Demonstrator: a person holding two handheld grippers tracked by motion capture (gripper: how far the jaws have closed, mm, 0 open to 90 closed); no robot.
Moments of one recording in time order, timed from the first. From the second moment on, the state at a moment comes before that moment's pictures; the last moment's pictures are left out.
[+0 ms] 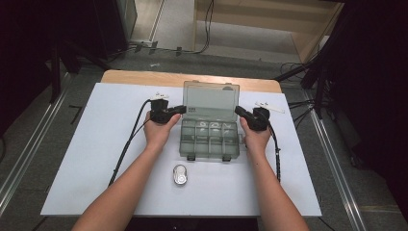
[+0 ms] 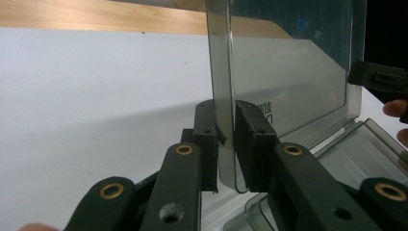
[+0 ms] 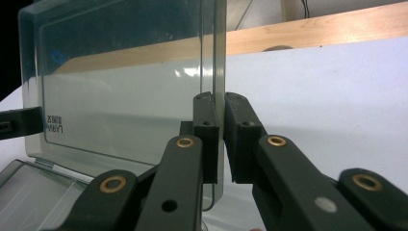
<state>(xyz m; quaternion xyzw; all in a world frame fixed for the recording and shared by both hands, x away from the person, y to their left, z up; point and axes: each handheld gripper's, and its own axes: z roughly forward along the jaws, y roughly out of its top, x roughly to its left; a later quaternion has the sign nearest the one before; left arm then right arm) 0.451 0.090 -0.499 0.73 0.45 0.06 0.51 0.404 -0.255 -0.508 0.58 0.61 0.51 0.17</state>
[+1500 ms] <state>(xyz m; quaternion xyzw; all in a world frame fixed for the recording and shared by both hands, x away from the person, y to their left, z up) 0.455 0.093 -0.508 0.74 0.47 0.03 0.47 0.413 -0.257 -0.518 0.60 0.63 0.48 0.15</state>
